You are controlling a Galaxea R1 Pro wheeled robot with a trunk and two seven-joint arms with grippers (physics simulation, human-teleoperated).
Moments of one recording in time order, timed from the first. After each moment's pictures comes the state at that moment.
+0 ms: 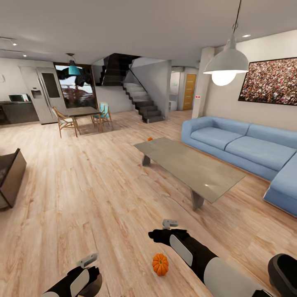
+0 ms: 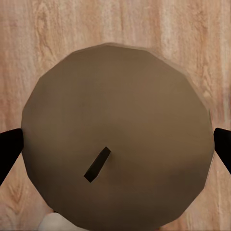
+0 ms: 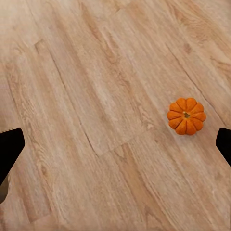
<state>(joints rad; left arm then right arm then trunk) -0.53 0.06 -0.26 -0.27 0.76 0.21 0.32 -0.68 0.06 0.69 -0.59 -0.84 0.38 -0.16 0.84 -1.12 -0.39</state>
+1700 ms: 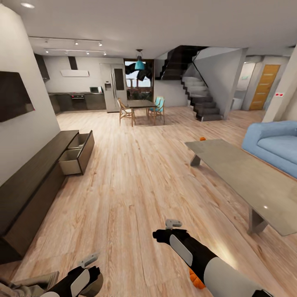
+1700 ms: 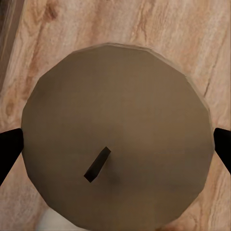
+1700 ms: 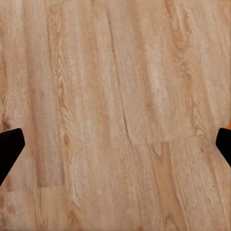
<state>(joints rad) -0.53 0.05 -0.26 -0.27 0.76 0.21 0.32 -0.68 0.06 0.69 -0.59 -0.84 0.38 -0.27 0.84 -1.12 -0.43</state>
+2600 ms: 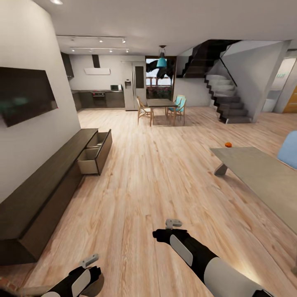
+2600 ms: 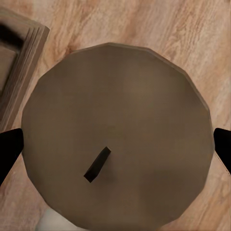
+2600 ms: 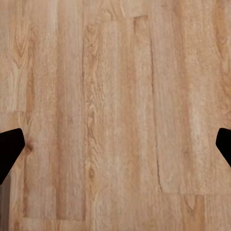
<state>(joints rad) -0.53 0.05 -0.27 -0.27 0.75 0.20 0.31 -0.68 0.06 0.69 -0.59 -0.84 0.37 -0.26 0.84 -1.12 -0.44</state>
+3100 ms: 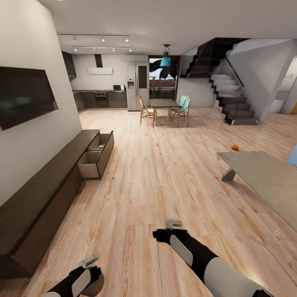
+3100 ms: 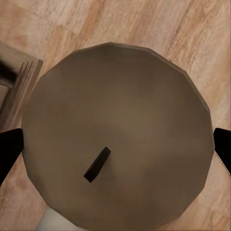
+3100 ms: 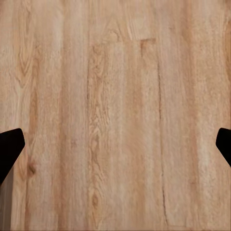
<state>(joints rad) -0.53 0.05 -0.27 -0.27 0.75 0.20 0.31 -0.68 0.06 0.70 -0.59 -0.84 0.37 -0.26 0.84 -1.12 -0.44</state>
